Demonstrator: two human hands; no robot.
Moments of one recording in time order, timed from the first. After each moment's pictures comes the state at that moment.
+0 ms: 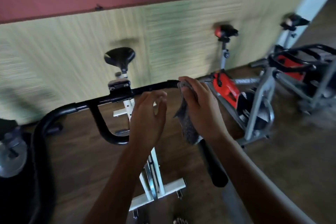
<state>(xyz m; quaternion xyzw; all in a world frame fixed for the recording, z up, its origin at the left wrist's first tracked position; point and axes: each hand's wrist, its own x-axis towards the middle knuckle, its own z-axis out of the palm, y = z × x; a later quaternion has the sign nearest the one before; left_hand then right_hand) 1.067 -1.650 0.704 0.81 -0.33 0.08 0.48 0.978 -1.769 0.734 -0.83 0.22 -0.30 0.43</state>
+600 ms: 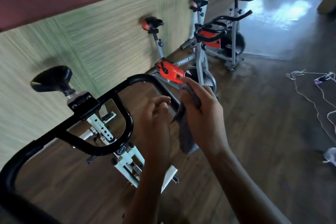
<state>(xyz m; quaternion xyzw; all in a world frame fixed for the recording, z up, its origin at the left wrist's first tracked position) 1.005 -1.616 0.725 0.63 -0.31 -0.23 0.68 0.917 -1.659 0.753 -0.67 0.45 -0.46 0.36</state>
